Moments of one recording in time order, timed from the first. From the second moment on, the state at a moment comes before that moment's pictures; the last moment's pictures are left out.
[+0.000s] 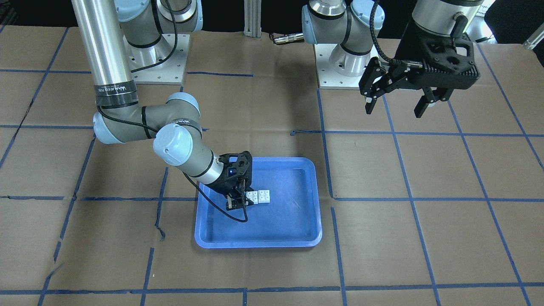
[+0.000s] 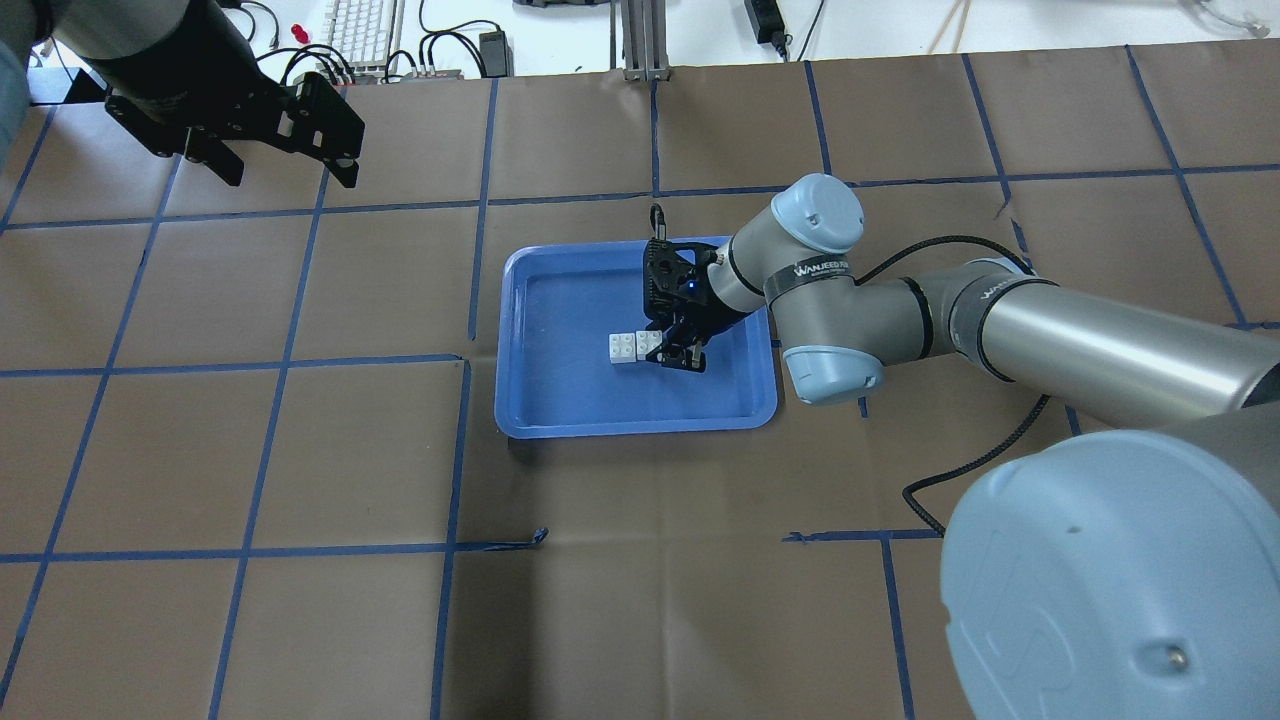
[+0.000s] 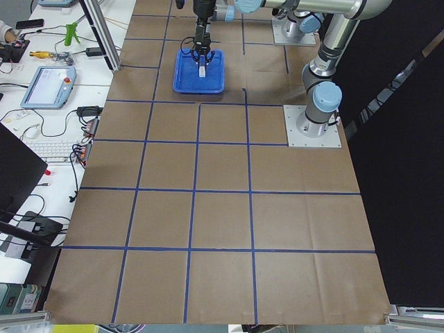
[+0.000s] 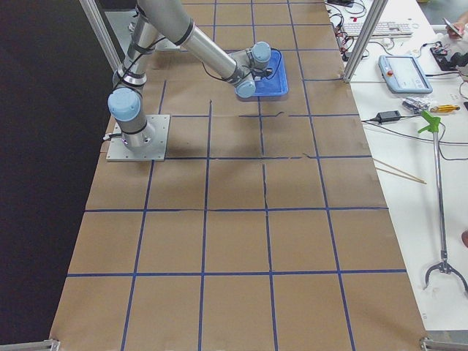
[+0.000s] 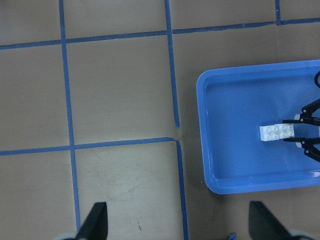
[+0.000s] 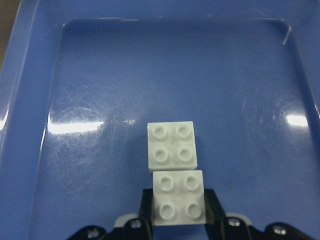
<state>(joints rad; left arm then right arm) -1.52 -1.56 -1.50 -1.50 1.56 0.13 1.76 -1.02 1.88 -2.58 -1.06 -1.35</state>
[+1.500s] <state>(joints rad) -1.52 -1.56 -1.50 -1.50 1.56 0.13 1.75 -1.05 1.83 -2.56 -1.08 -1.30</state>
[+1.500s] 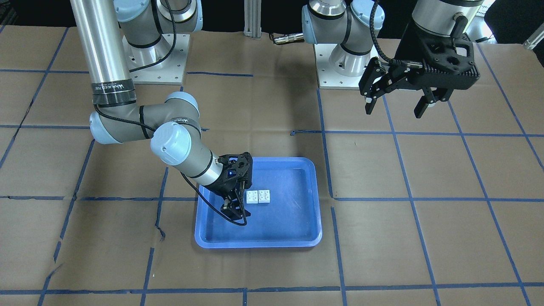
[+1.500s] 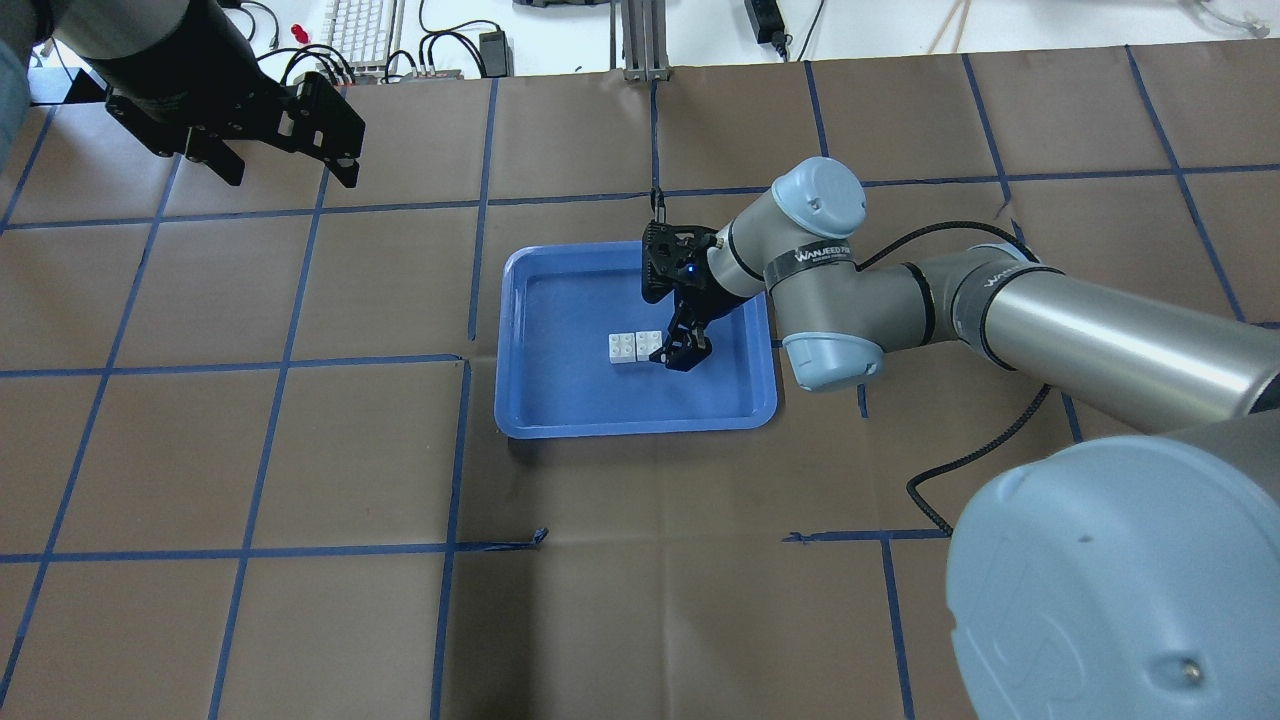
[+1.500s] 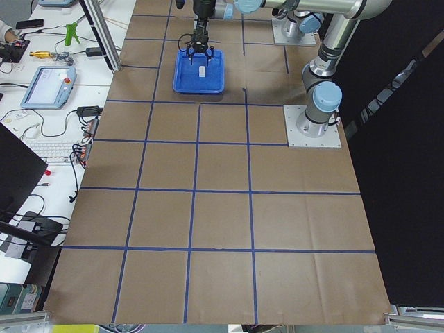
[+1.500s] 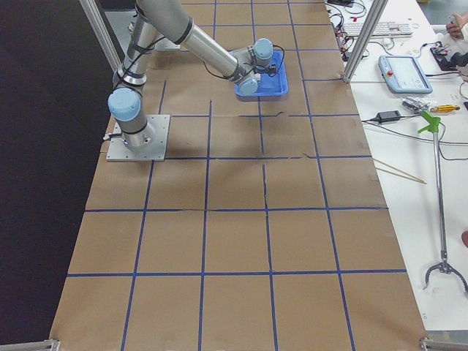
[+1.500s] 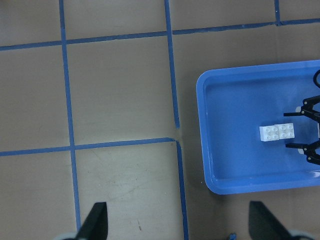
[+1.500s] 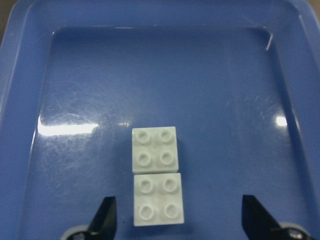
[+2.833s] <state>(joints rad) -1.52 -1.56 -1.50 -1.50 1.56 0.13 1.63 -1.43 1.56 -1.65 -1.50 -0.34</state>
